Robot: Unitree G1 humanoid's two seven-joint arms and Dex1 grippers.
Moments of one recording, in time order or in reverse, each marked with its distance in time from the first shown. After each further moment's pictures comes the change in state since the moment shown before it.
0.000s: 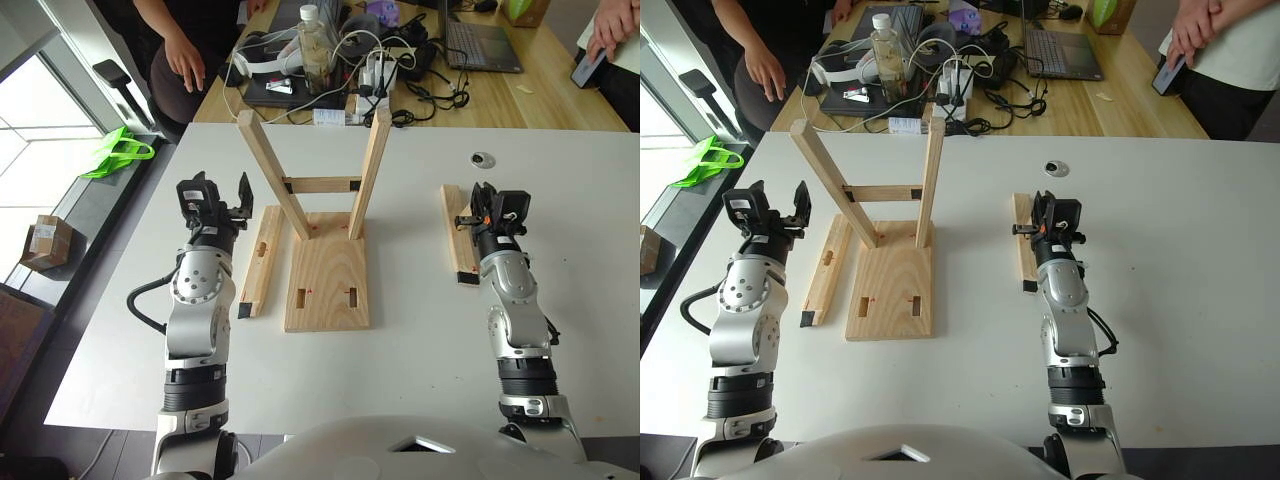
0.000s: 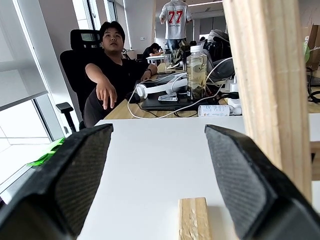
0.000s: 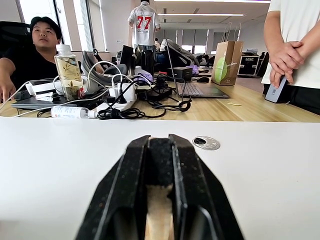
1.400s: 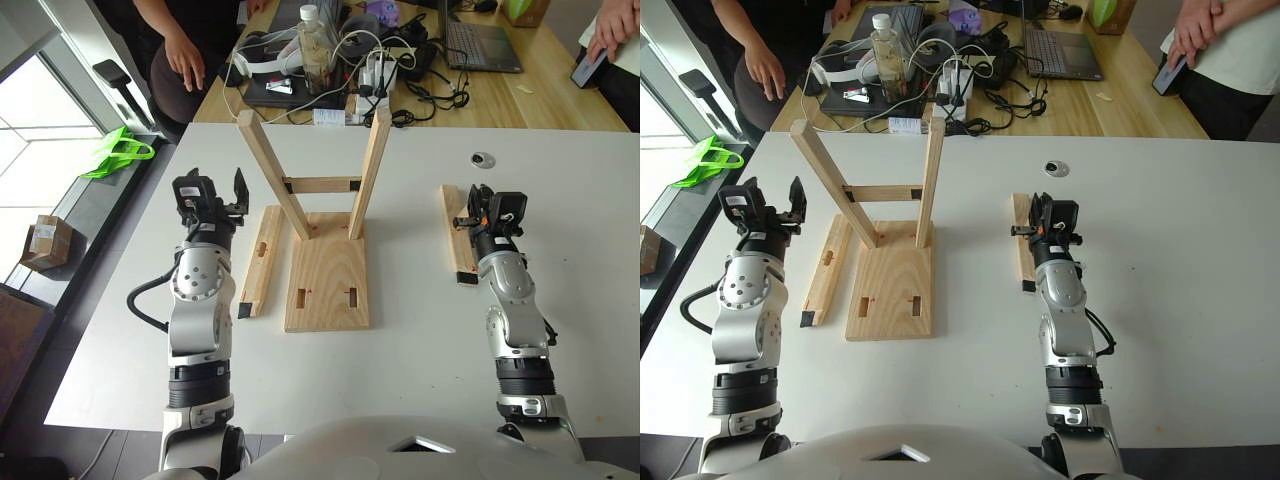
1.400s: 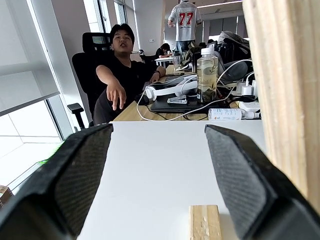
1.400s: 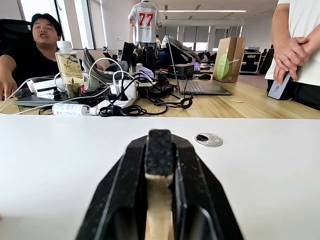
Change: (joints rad) left arm -0.023 -0.033 0.033 0.011 0.049 0.002 0.013; right arm -0.001 0.012 -0.002 0.009 -0.004 0.005 0.003
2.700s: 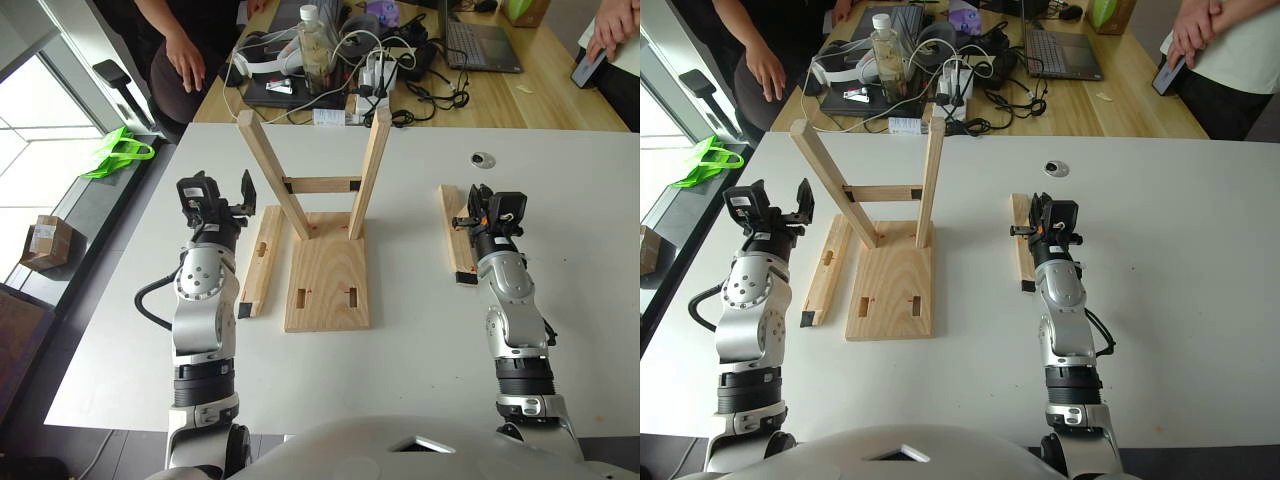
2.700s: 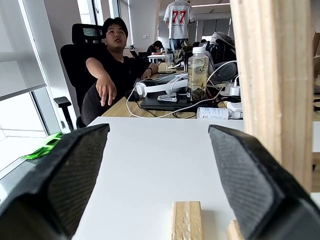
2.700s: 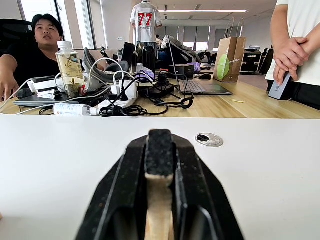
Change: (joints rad) left arm -0.006 -0.028 0.008 -0.002 -0.033 0.023 -0.030; right arm 0.000 0.003 -0.001 0.000 -0.001 0.000 0.003
